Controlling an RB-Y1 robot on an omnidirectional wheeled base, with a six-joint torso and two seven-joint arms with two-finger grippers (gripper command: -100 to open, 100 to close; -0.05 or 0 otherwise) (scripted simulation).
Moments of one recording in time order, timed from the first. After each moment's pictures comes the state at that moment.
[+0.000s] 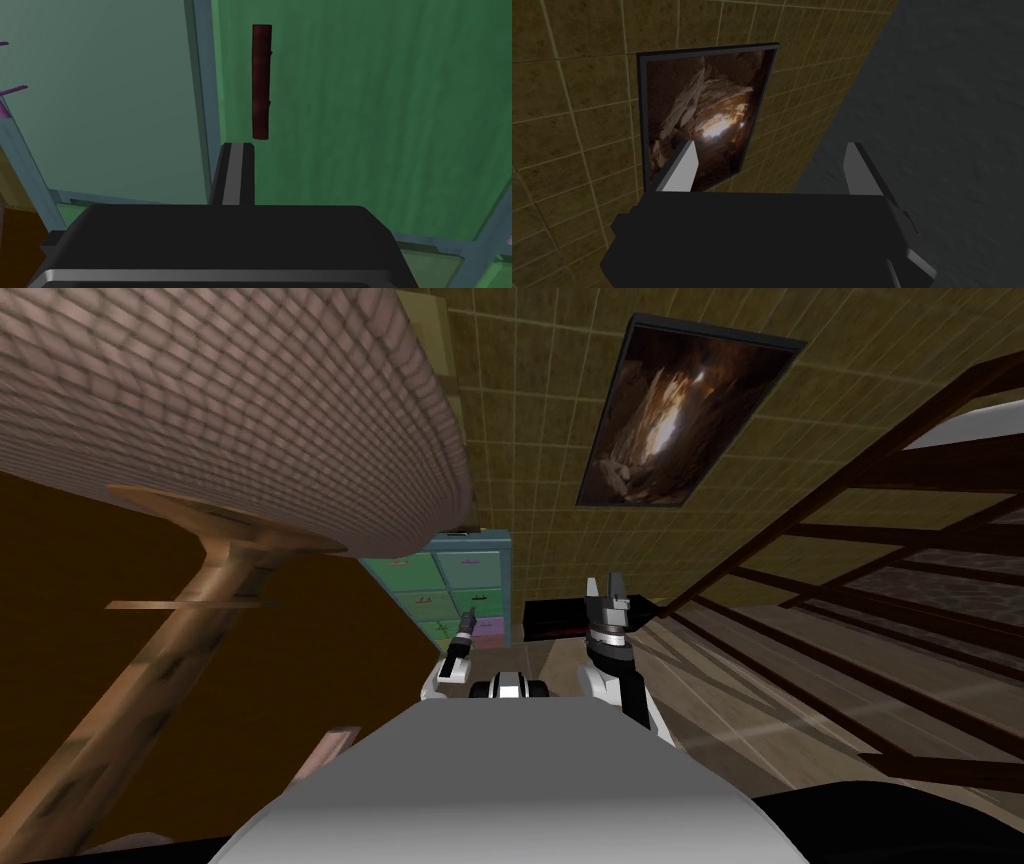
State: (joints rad) left arm 0.11 0.03 -0.05 -1.41 -0.05 -0.49 0.05; right arm 0.46 -0.05 0.04 -2.35 -0.01 -0.54 0.14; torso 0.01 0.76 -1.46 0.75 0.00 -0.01
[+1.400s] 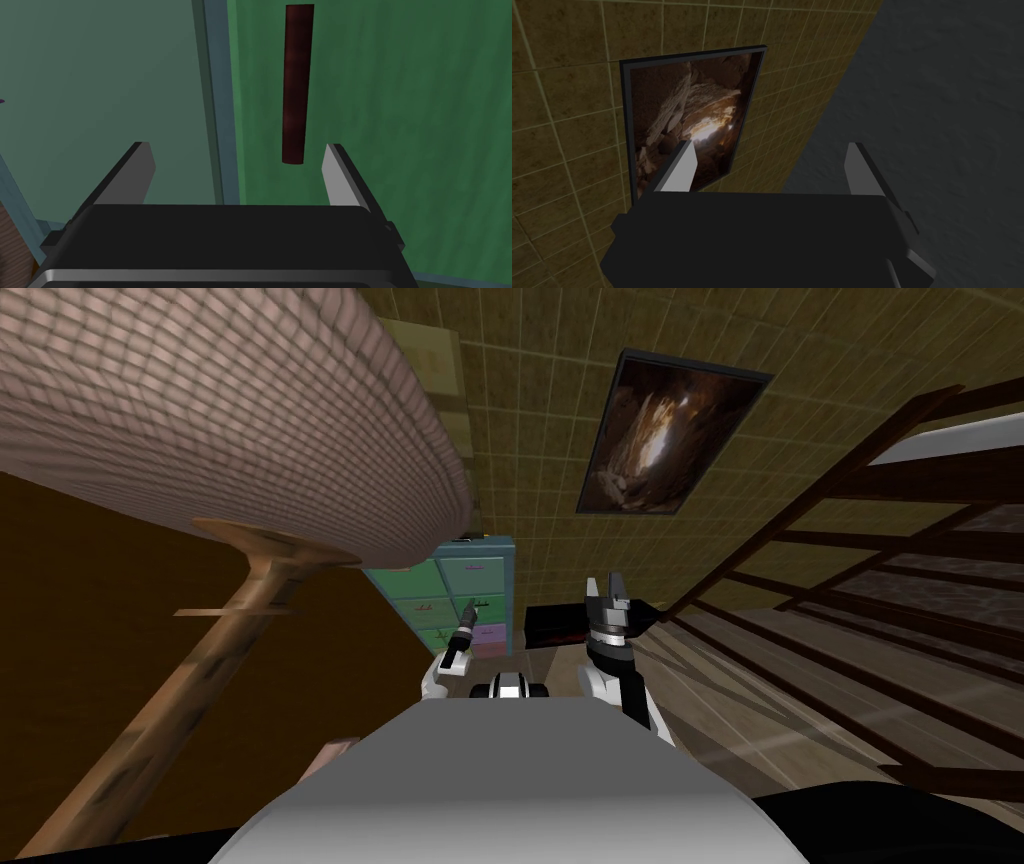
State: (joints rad) left arm 0.06 0.06 -0.06 -1.43 -0.06 -0.39 0.05; right arm 0.46 -0.05 0.04 -2.36 -0.01 -0.54 0.14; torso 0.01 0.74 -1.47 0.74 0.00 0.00
